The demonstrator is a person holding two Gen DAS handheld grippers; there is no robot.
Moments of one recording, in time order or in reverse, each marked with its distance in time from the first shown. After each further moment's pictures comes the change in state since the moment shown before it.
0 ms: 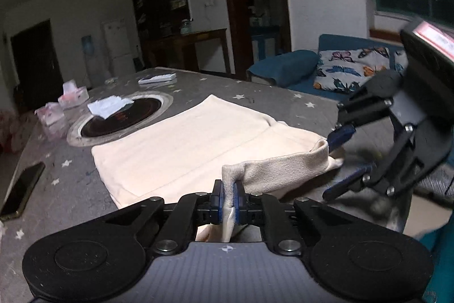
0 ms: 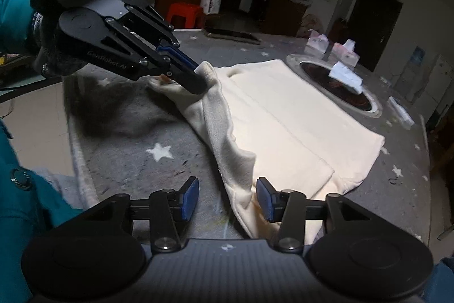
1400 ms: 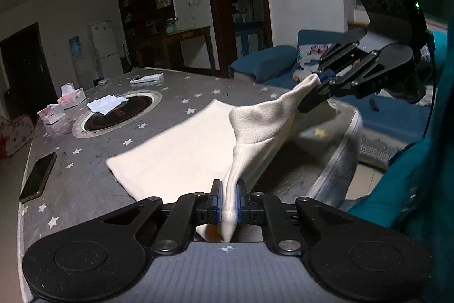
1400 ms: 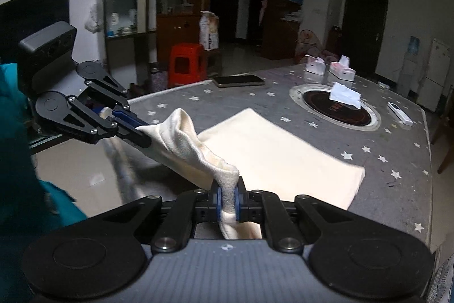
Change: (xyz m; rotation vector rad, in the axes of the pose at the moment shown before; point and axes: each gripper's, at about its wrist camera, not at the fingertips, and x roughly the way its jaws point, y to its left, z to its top) left arm -0.113 -0.023 -0.018 0.036 0.018 -0.044; right arm -0.092 0.005 0.030 0.155 -0.123 0.091
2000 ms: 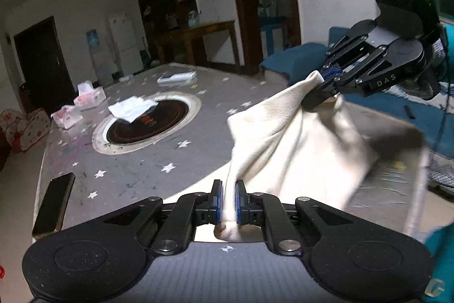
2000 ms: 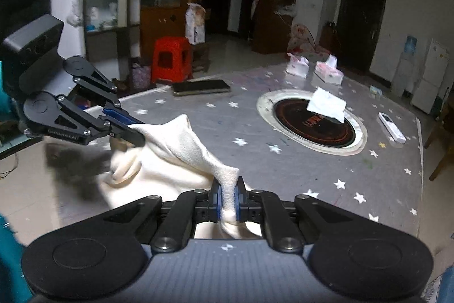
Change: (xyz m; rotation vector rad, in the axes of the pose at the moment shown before) left arm 0.103 0.092 0.051 -0.013 0.051 0.095; right arm 0.092 -0.105 0.063 -0.007 0.049 -0.046
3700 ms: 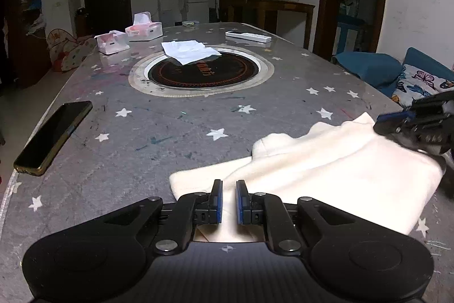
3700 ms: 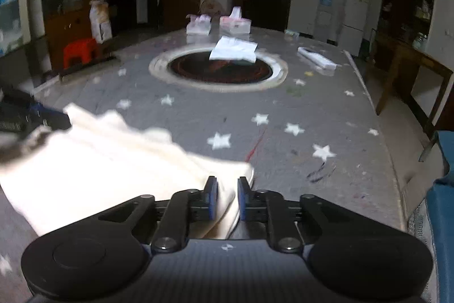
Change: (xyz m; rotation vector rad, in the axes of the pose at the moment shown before) left arm 0.077 0.036 -0.014 -0.333 0.105 0.161; right arm 0.060 -0.069 -0.071 0.285 0.045 -0.282
